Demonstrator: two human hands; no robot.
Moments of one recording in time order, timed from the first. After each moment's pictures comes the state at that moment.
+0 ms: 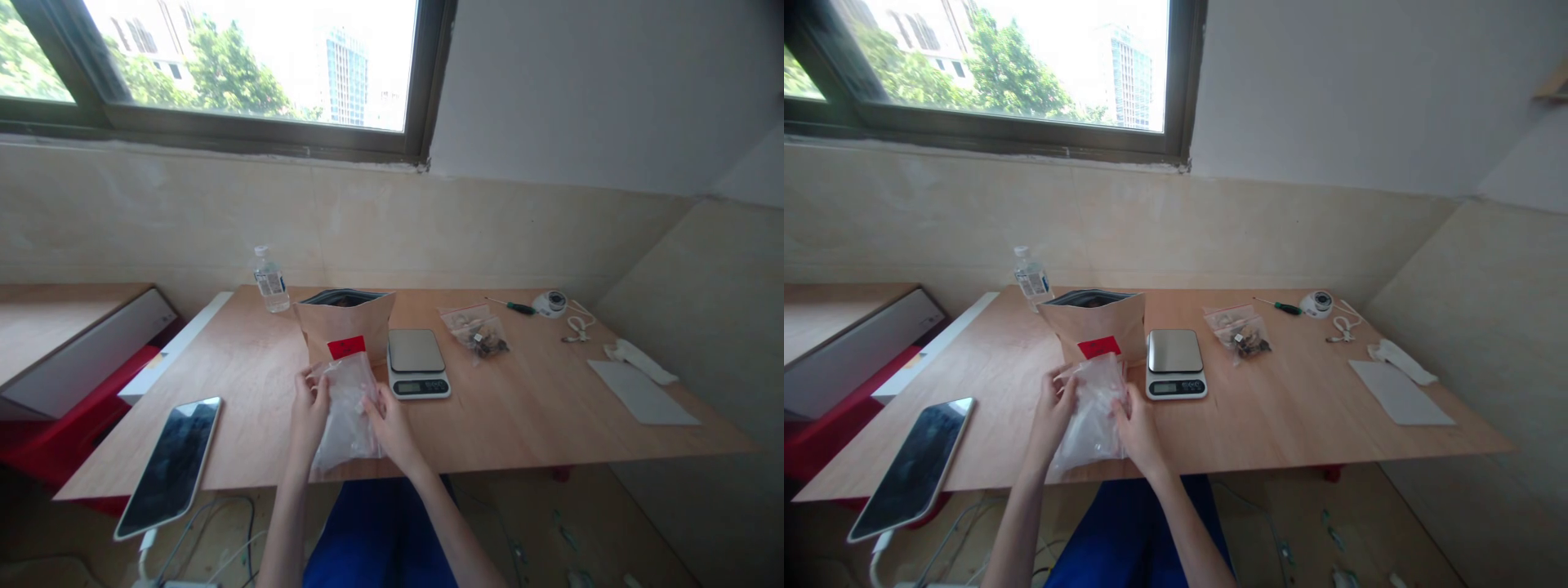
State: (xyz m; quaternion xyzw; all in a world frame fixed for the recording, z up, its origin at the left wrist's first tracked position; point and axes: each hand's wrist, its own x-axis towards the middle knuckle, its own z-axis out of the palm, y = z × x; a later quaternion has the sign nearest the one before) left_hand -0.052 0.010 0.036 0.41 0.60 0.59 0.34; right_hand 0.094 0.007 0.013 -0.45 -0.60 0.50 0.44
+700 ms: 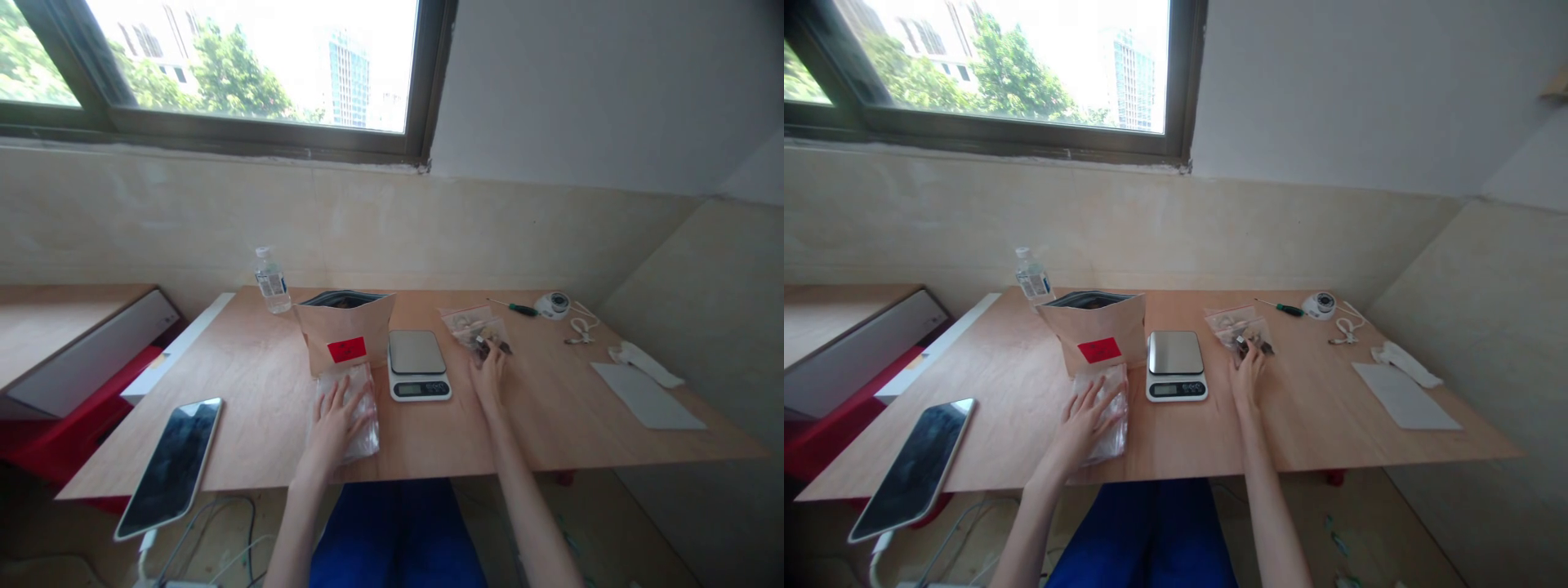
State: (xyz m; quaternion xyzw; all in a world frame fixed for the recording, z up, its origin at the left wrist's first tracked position) left_hand -0.032 -0.002 0.011 0.73 0.67 0.12 0.08; right_hand 0.289 0.128 -0.040 -0.70 -0.57 -0.05 0.42
